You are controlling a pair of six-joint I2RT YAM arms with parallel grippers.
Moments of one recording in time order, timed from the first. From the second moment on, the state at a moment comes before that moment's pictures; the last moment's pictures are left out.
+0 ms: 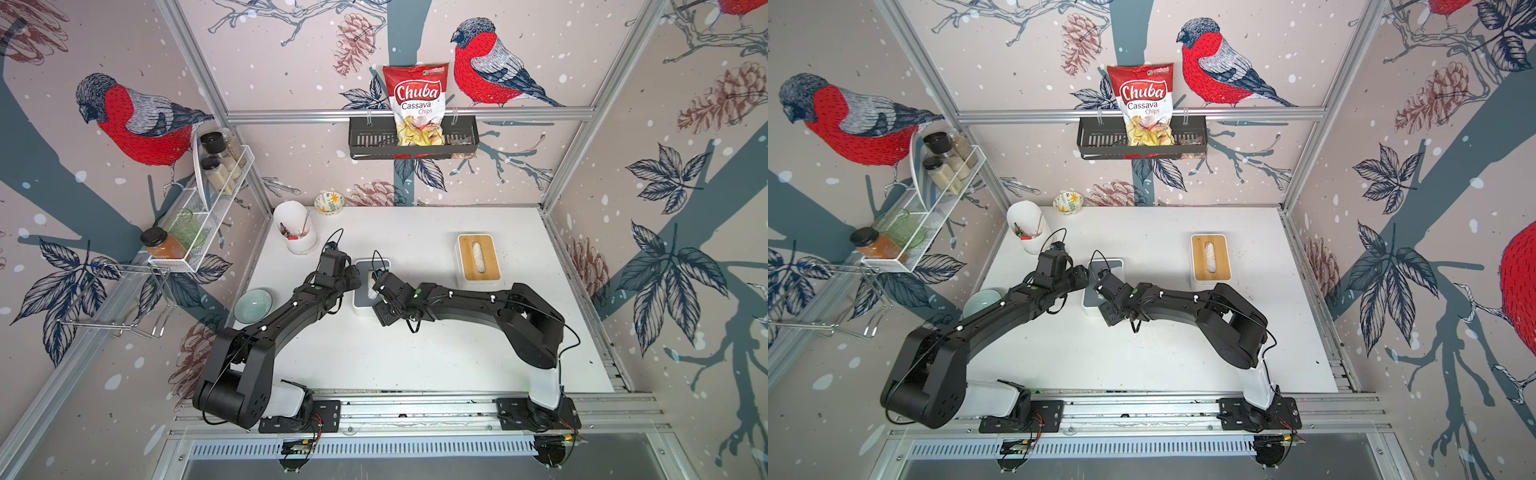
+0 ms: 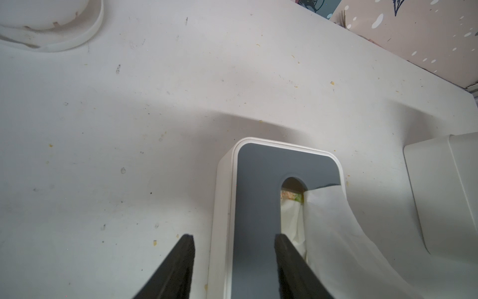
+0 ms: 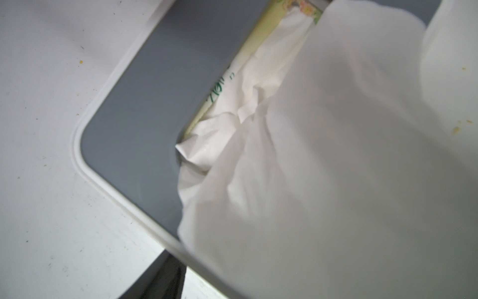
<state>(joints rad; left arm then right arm) -0.31 1.38 0.73 -0.09 -0.03 -0.50 1.06 1.97 1.34 -0.37 0.14 0.31</state>
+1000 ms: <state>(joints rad) -0.31 1.13 0.61 -0.10 -0.03 -0.52 1.00 2.05 1.44 -0.33 0.03 0.28</state>
